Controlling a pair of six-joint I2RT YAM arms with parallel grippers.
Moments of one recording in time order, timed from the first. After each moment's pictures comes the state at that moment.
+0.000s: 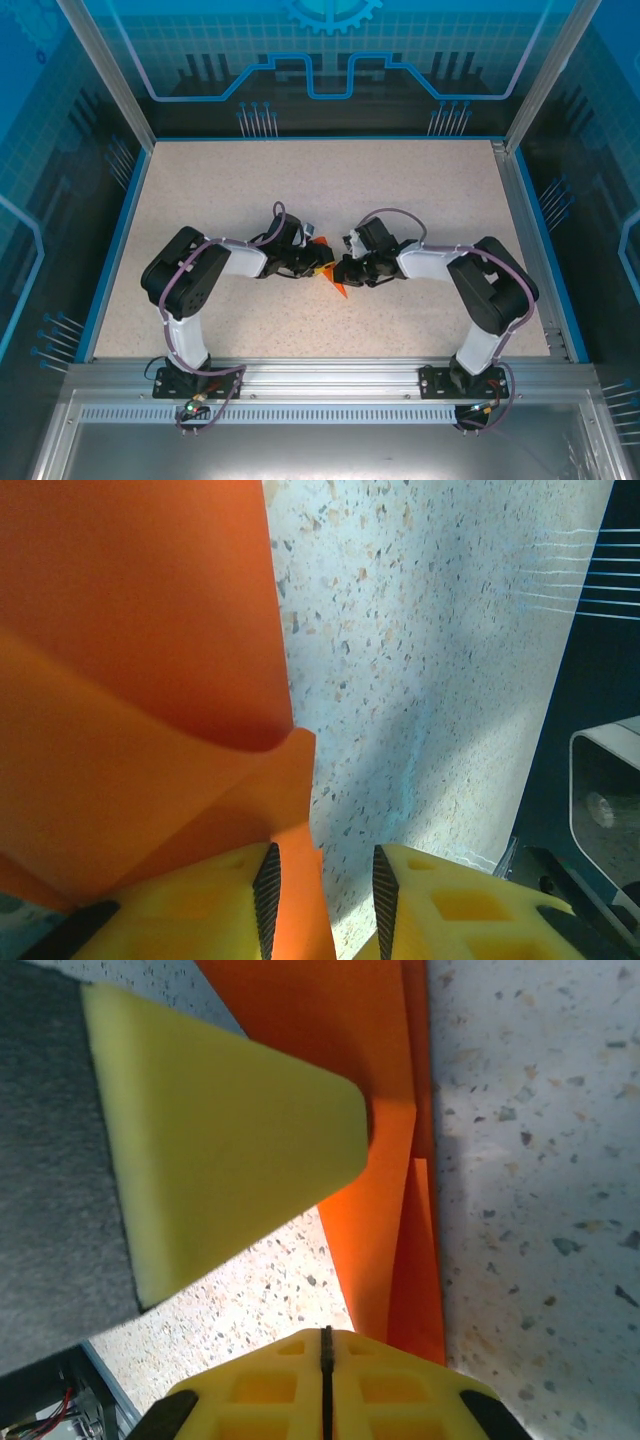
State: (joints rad) left arm -0.49 1.87 0.82 0.26 0.57 -1.03; right arm 0.59 1.74 0.84 -0.11 -0.53 0.68
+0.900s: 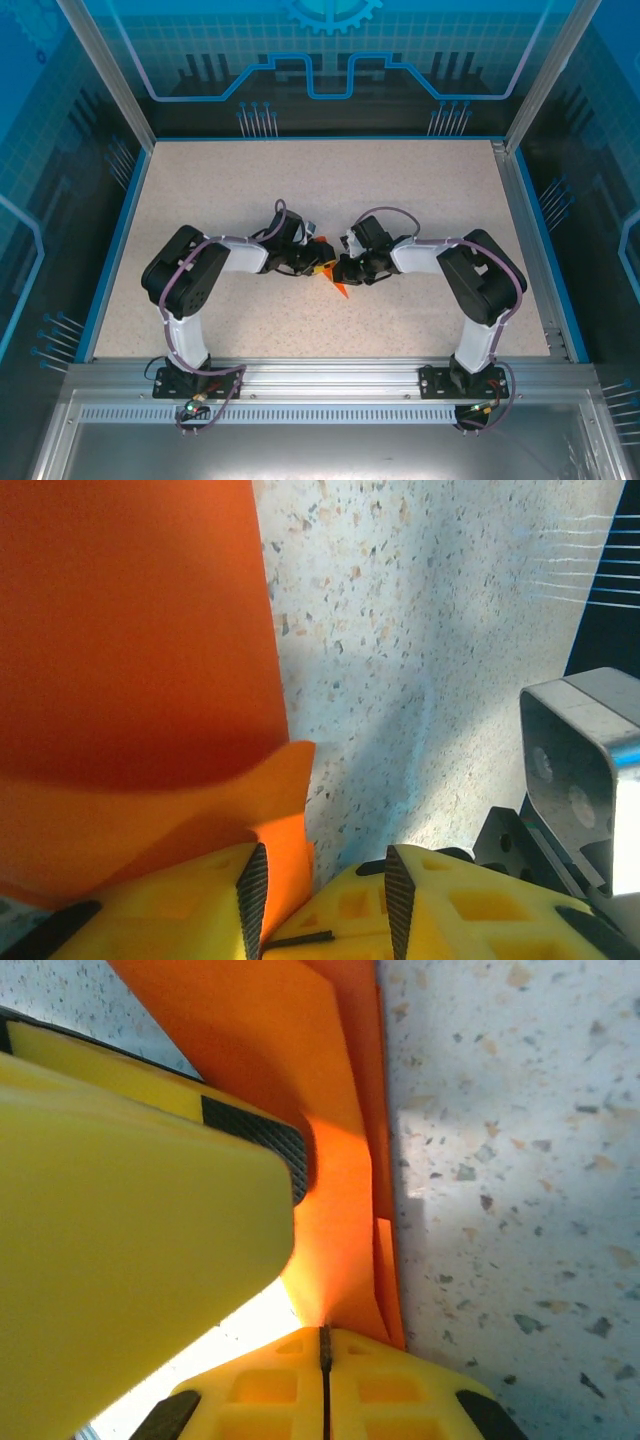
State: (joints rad) left arm -0.49 1.87 0.87 0.17 0.59 -1.00; right arm 0.59 1.82 0.89 -0.17 -0.50 0.61
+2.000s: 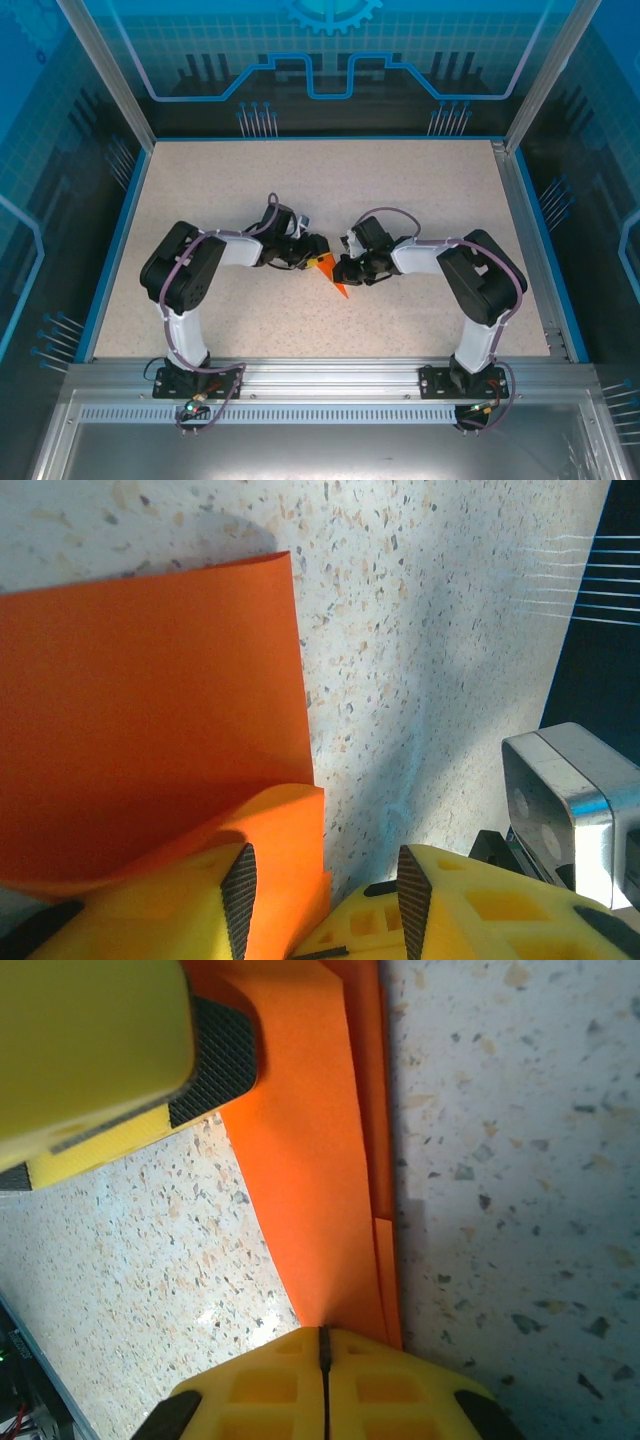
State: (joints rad) left arm -0.41 1.90 0.90 0.16 0.65 -0.94; right arm 0.59 1.82 0.88 -0.16 -0.50 0.61
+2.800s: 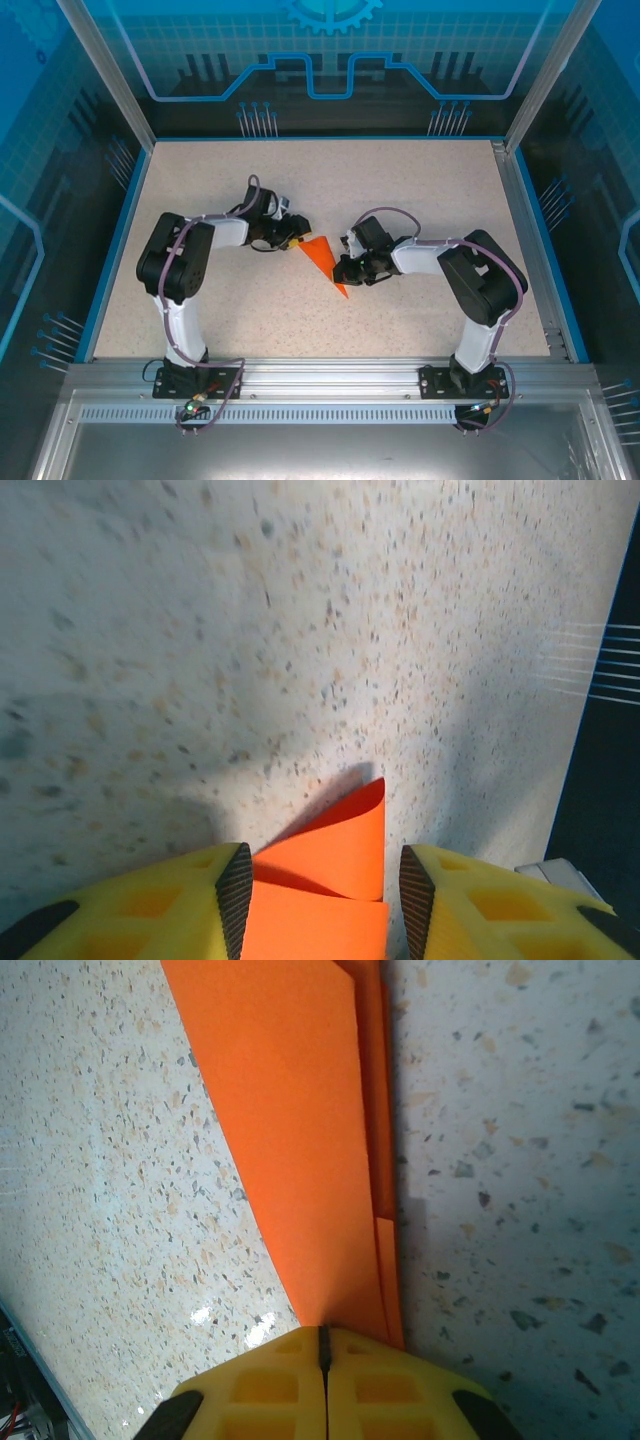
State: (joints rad) left arm -0.24 1.95 1.05 -0.01 0.63 -0.79; right arm 0.59 1.81 0.88 -0.16 -0.49 0.60
